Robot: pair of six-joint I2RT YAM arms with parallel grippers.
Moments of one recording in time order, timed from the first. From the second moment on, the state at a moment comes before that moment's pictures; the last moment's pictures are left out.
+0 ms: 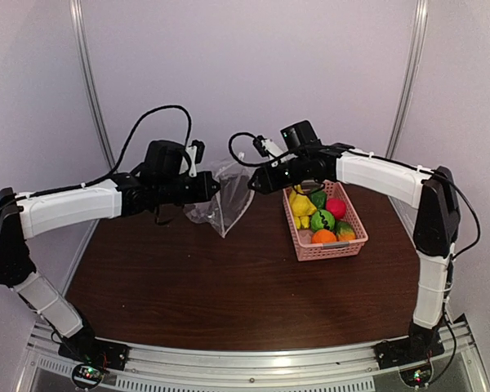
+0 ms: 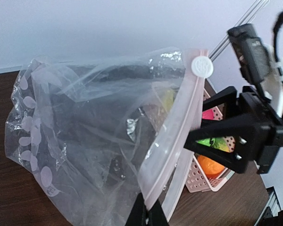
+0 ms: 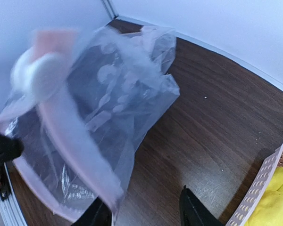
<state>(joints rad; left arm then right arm) -0.72 1.55 1.20 -0.09 0.00 -0.51 0.65 1.99 1.79 -0.42 -0.22 0.17</state>
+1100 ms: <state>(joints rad) -0.70 1.61 1.21 -0.24 0.13 -0.47 0.29 1.98 1.62 -0.85 -0.17 -0.36</state>
